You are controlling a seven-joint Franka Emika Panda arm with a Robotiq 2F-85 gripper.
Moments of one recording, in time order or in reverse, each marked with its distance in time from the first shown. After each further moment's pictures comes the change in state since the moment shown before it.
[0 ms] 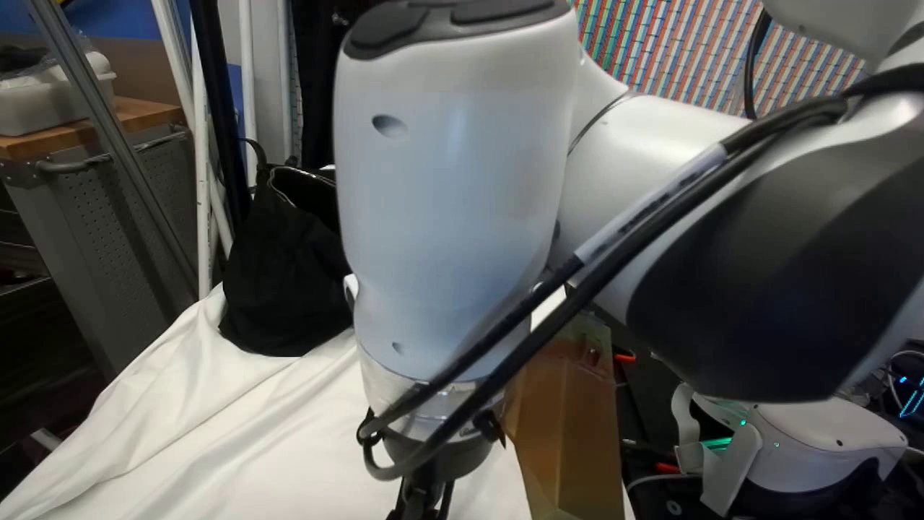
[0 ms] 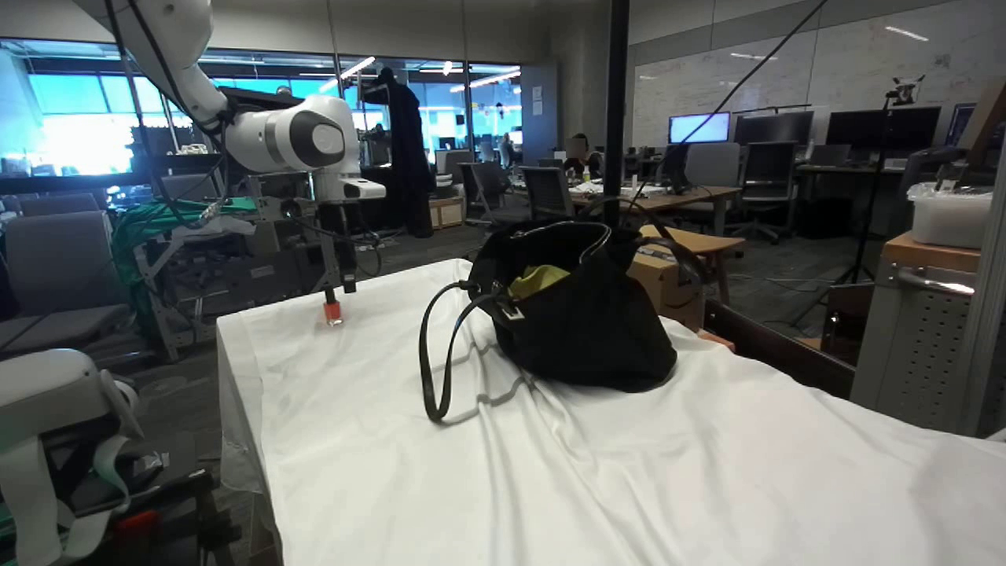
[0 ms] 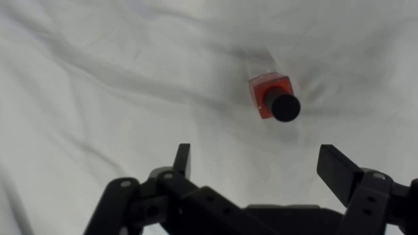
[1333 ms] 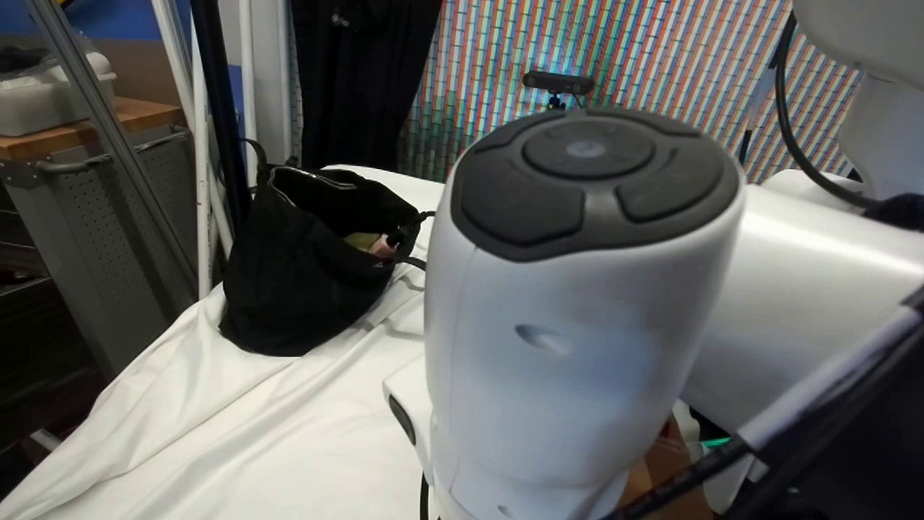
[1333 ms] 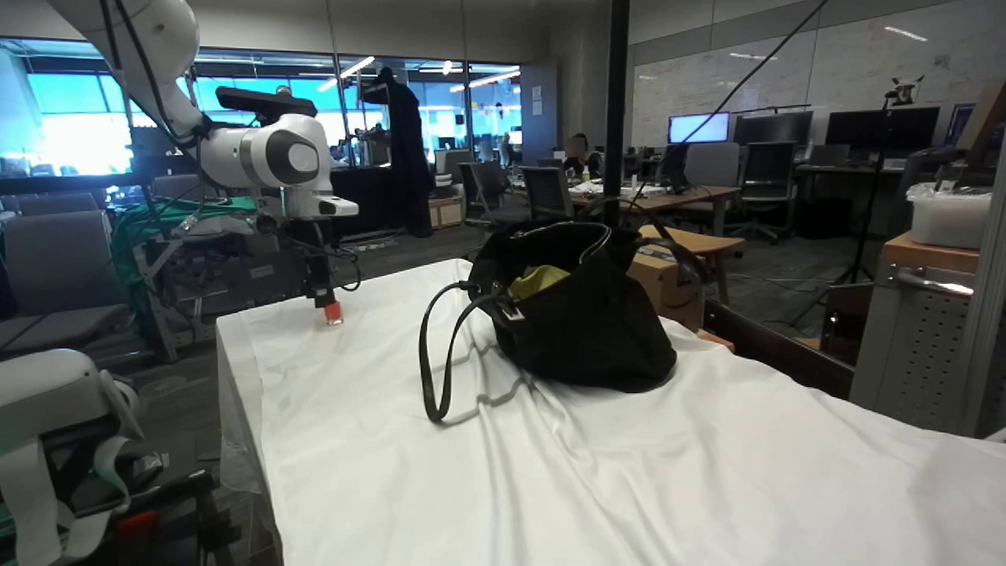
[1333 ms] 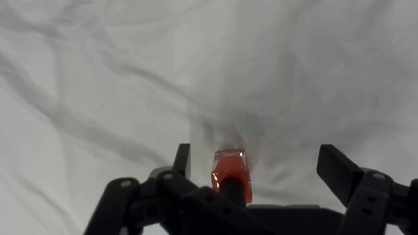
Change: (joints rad) arm 0.056 0.013 0.040 -0.057 0.013 0.020 -0.075
